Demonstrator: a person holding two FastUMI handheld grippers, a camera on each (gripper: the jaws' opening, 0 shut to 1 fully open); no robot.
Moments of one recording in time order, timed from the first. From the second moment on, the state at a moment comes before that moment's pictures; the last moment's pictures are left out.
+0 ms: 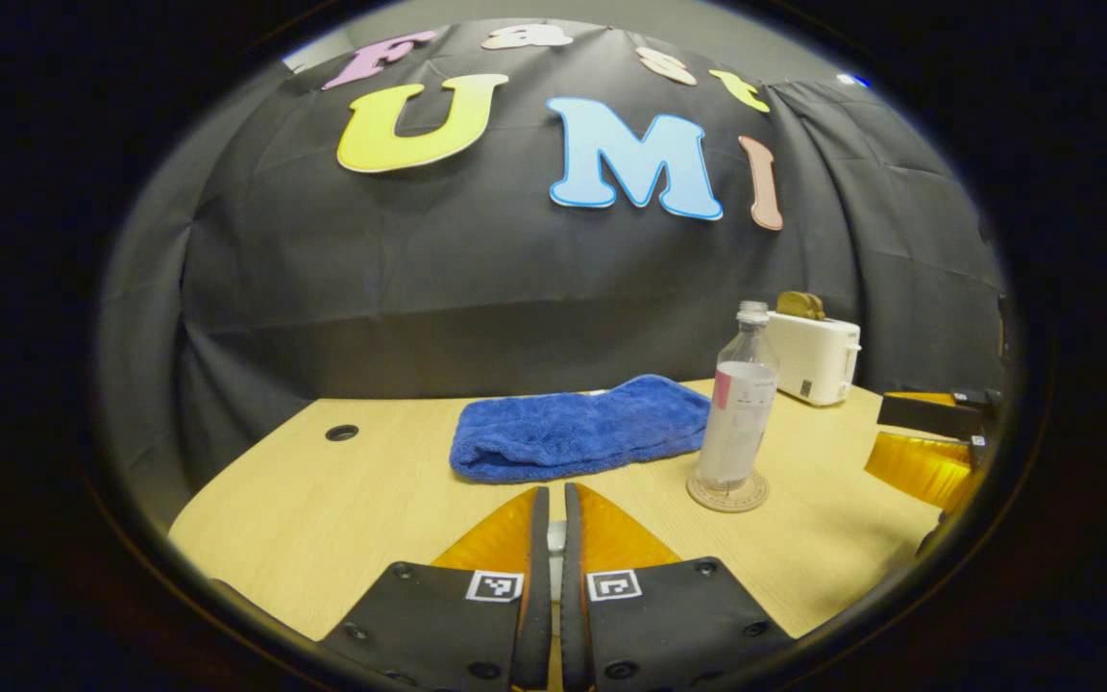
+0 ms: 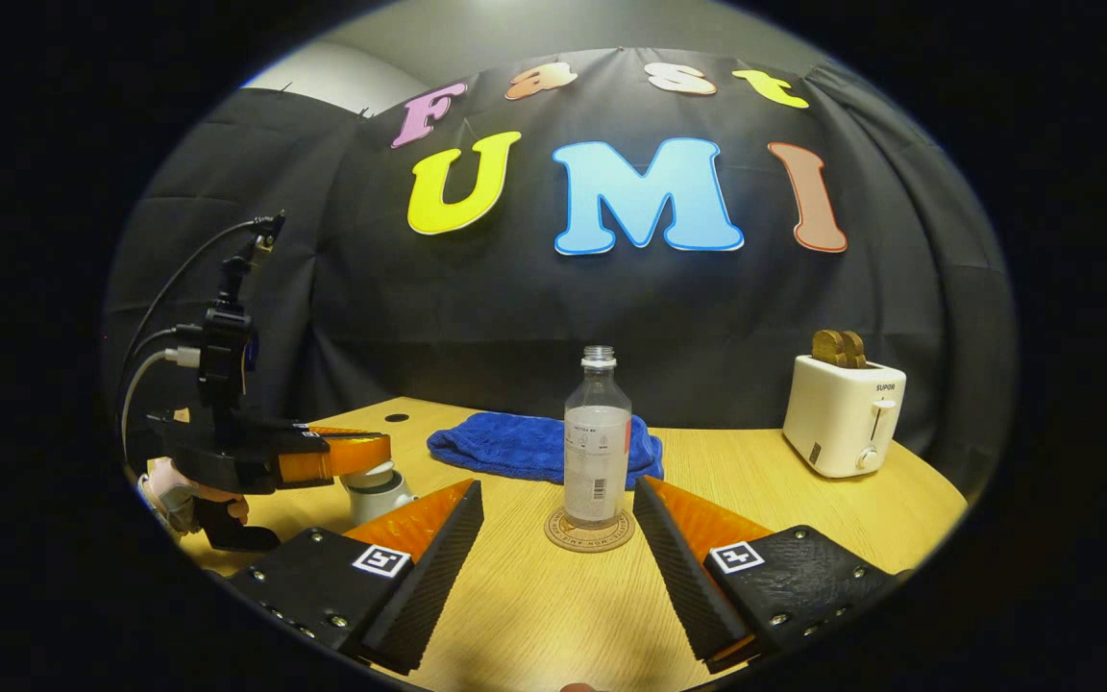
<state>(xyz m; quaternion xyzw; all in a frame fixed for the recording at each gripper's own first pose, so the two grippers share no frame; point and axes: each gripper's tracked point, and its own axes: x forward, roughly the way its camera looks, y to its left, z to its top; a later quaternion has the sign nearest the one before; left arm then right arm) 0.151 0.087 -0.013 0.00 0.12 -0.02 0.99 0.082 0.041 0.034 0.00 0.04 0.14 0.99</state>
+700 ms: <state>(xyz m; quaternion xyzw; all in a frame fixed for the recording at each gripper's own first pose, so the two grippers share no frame) 0.155 0.085 -0.022 0.00 0.12 -0.01 0.99 0.083 0.026 0.022 0.03 0.05 0.12 0.99</state>
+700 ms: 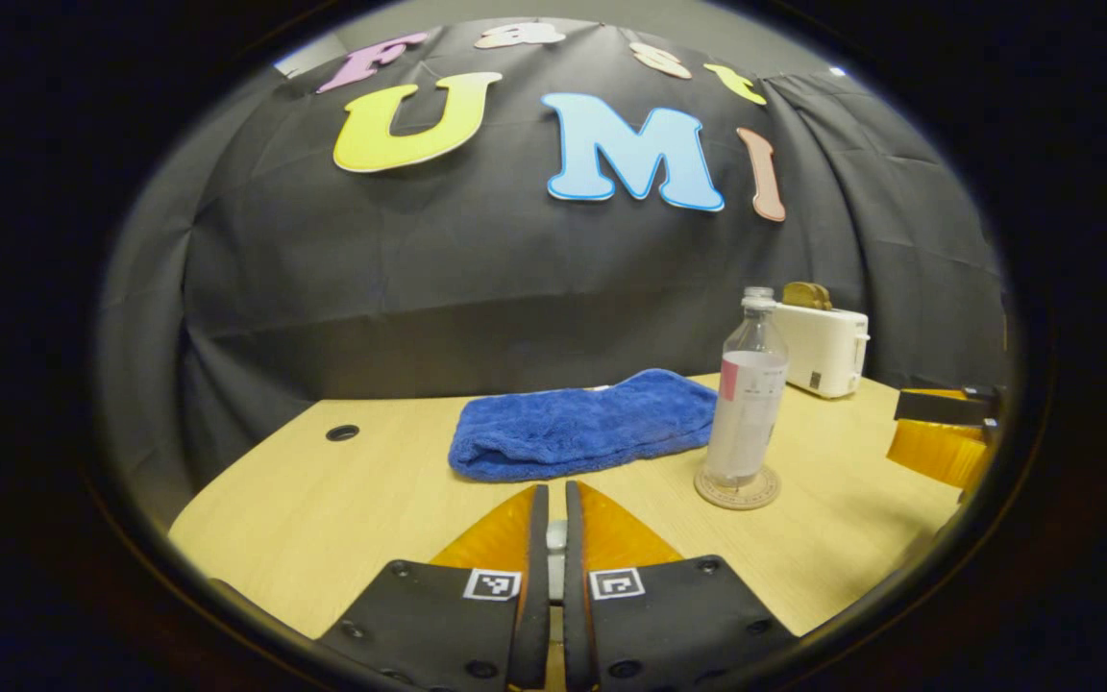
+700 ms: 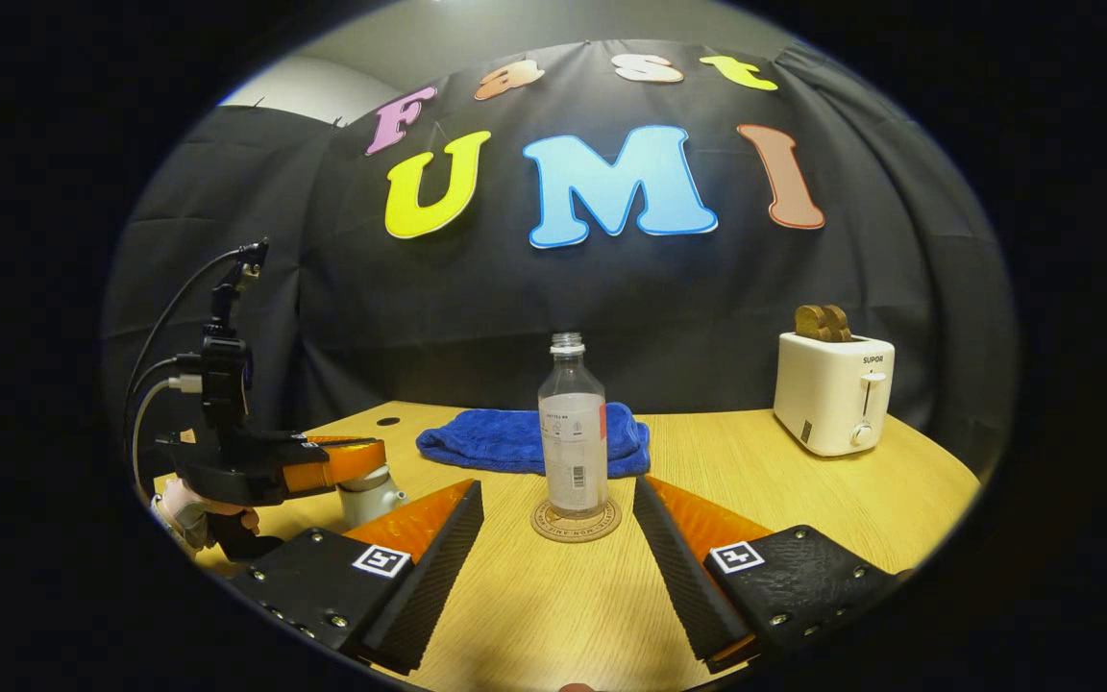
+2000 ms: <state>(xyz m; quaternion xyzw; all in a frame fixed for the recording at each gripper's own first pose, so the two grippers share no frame) 0.039 0.061 0.042 -0.01 0.04 -0.01 1.00 0.020 0.013 0.061 0.02 -0.01 0.05 1.00</state>
